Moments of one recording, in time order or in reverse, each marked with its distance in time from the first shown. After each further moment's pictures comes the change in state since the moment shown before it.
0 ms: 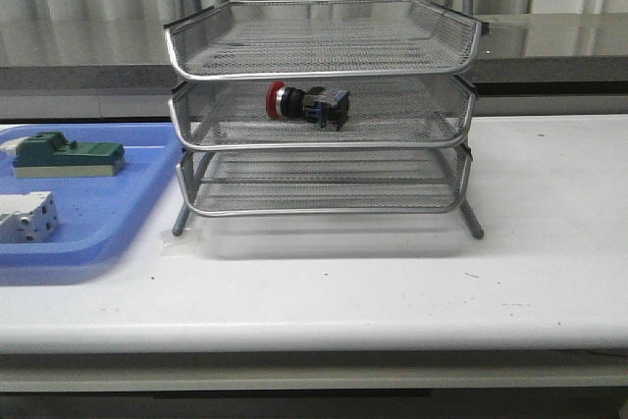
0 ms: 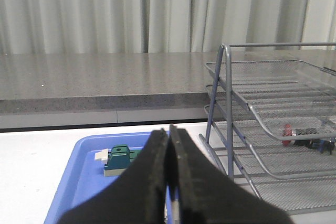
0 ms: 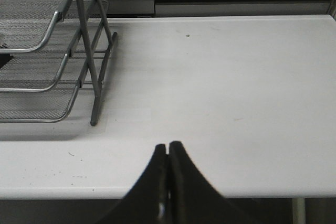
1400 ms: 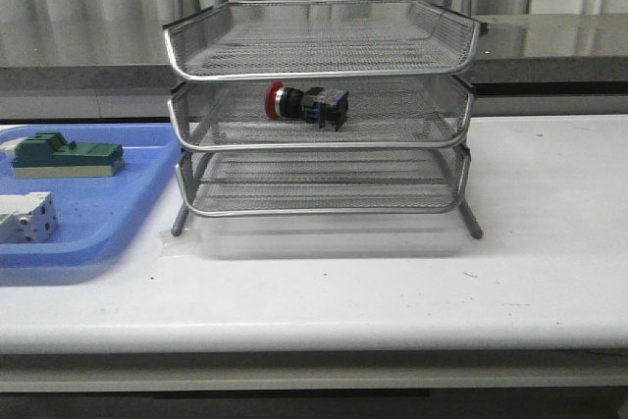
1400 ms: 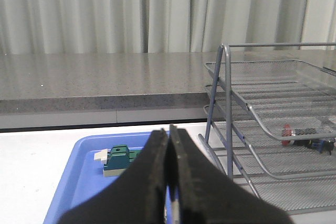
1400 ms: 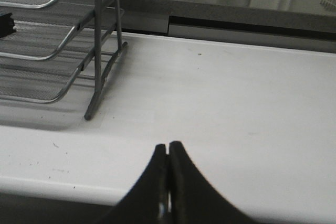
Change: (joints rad) left arm 0.000 0.000 0.000 0.000 0.000 0.000; right arm -0.055 -0.274 0.487 0.106 -0.439 -0.215
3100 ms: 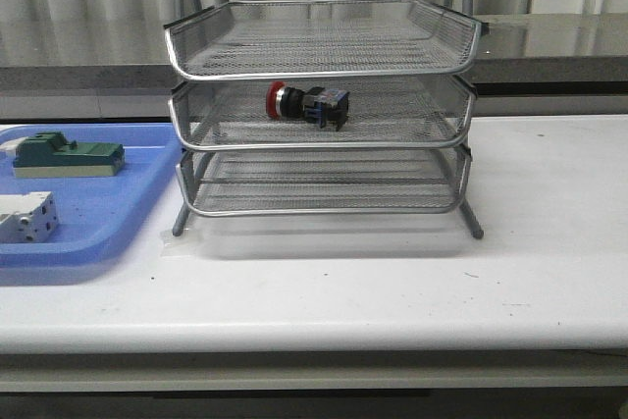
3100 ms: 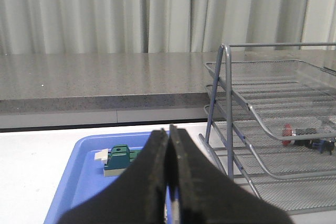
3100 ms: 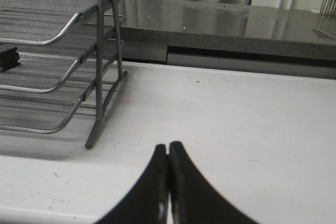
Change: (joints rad) left arm 0.000 0.000 0.000 0.000 0.000 0.000; right arm -0.004 -0.011 0.002 0.014 -0.068 -0.004
